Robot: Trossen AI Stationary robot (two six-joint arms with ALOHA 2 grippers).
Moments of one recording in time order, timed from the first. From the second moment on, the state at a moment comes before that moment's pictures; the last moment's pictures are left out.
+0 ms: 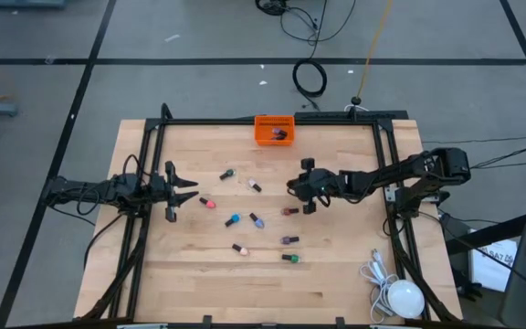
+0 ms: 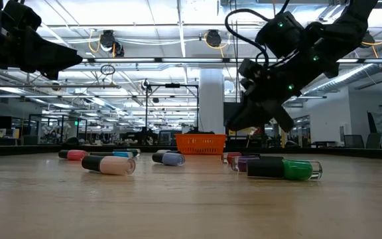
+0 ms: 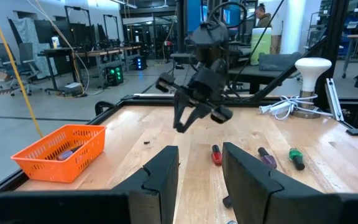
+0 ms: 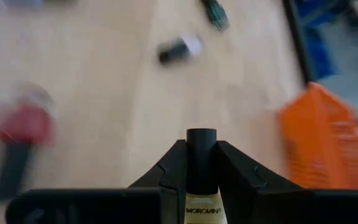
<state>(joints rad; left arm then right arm) -0.10 0.03 0.04 0.00 -0.21 0.04 -0.10 1.54 0.59 0.36 0.20 -0.48</state>
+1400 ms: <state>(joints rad) -0.10 0.03 0.04 0.00 -0.21 0.04 -0.57 1.76 1.05 0.30 -0.19 -0.04</state>
